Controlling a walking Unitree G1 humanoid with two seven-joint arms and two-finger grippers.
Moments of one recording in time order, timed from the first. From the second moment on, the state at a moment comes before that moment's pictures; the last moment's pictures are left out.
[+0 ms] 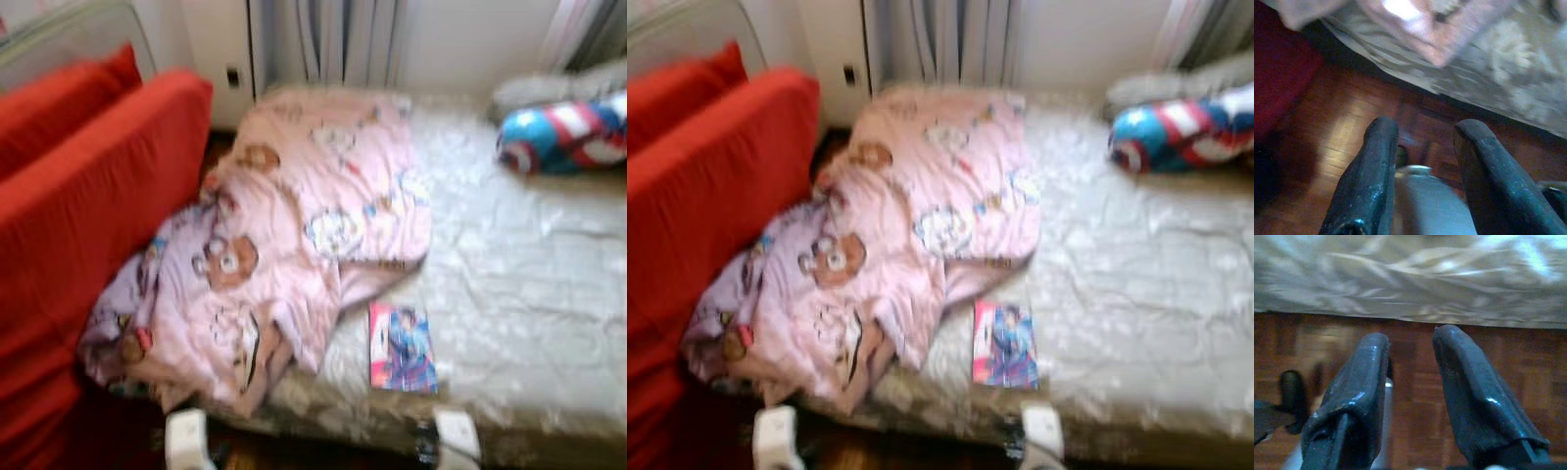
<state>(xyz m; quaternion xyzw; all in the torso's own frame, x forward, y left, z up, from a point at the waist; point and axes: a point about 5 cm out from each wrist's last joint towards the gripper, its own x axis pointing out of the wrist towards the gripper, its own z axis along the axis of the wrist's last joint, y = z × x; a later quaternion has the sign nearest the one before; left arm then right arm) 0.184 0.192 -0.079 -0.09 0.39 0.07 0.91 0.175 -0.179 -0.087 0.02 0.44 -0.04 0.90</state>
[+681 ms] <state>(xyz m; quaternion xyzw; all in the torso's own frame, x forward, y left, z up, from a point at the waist) 0.170 0.198 -0.085 -0.08 0.41 0.08 0.90 0.176 -0.176 -0.087 0.02 0.44 -0.04 0.90</state>
